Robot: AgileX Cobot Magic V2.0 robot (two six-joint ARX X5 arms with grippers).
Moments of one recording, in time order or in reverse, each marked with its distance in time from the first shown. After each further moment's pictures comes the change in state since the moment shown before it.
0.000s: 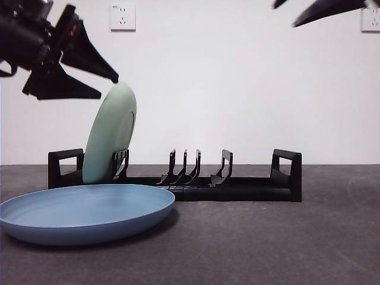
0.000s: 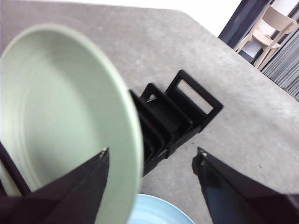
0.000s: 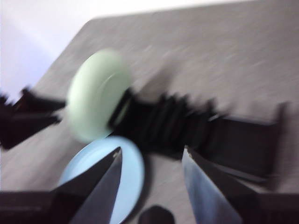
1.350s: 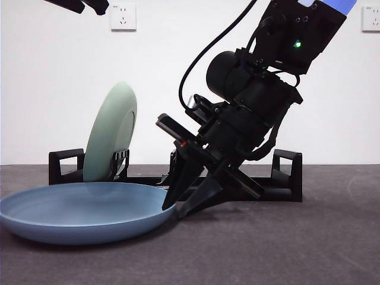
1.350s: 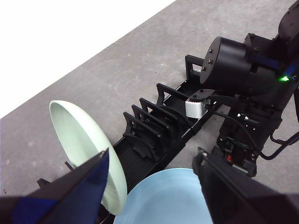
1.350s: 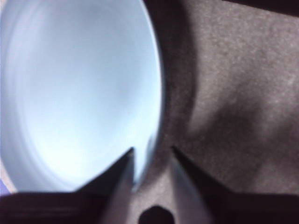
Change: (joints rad) left arm -0.489 -0.481 0.002 -0.414 -0.745 0.344; right arm 0.297 0.741 0.000 0.227 -0.081 0.127
